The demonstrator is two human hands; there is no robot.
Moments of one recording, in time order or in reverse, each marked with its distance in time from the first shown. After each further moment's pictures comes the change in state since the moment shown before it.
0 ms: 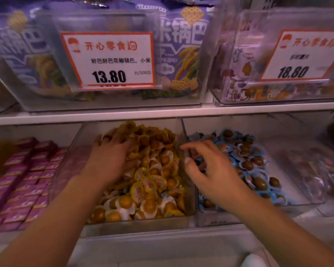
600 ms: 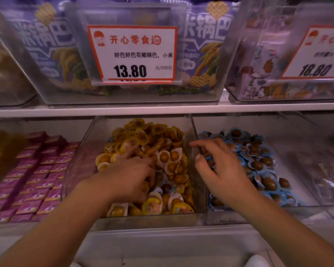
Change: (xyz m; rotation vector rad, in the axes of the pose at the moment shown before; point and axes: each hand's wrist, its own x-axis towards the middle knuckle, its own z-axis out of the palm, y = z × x) left_hand -0.025 0.009 0.004 -0.073 -0.258 0.431; right_hand -0.001 -0.005 0.006 -0.051 0.035 -0.011
